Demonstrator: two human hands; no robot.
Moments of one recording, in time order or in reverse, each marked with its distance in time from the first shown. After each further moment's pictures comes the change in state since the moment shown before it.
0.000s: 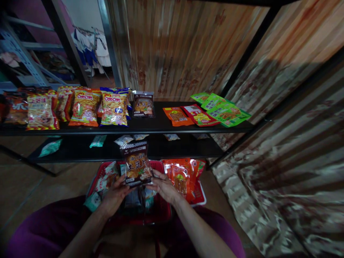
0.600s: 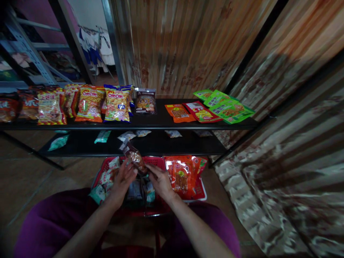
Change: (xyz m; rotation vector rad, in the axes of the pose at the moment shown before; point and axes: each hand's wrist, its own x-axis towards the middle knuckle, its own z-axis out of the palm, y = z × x) left_hand -0.020 0.005 0.041 0.224 0.089 0.250; right_hand -0.006 0.005 0.013 -0.866 0.091 -0.640
